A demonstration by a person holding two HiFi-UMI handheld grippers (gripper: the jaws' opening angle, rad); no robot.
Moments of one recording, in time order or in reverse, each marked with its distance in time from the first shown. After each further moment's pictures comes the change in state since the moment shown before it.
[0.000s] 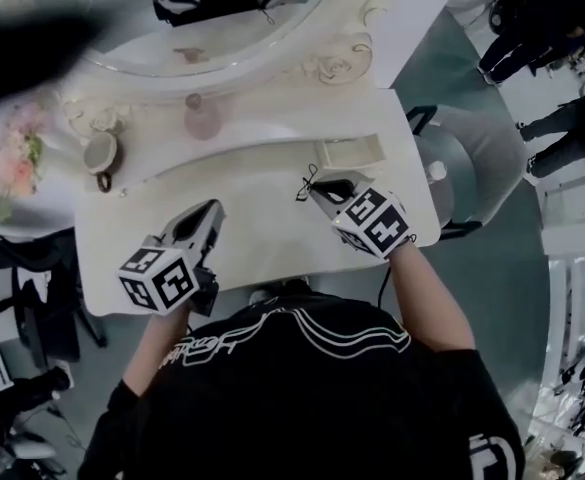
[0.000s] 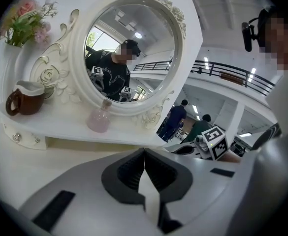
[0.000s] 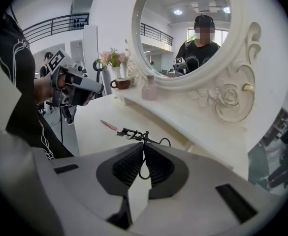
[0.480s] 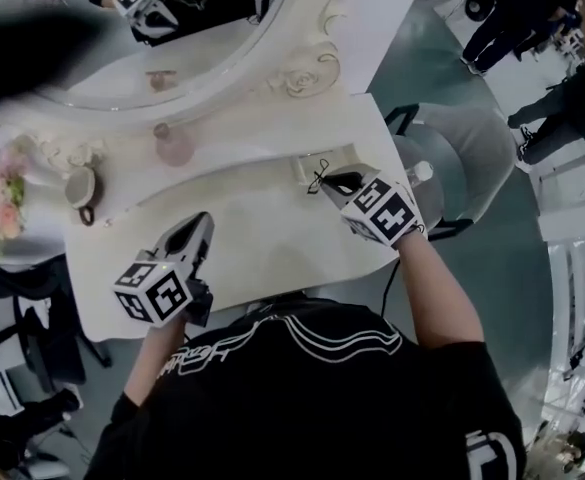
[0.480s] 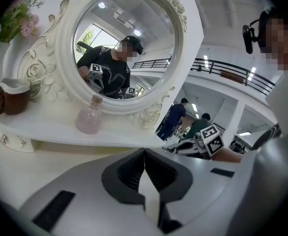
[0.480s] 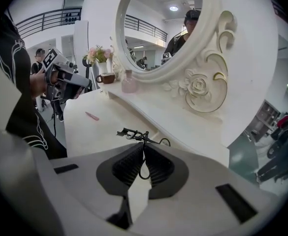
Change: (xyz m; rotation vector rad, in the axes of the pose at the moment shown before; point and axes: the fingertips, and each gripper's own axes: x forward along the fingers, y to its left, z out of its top) left arm 0.040 -0.014 0.006 0.007 0.028 -0.014; right arm -0.029 -0.081 -0.035 0.032 0.058 -0.084
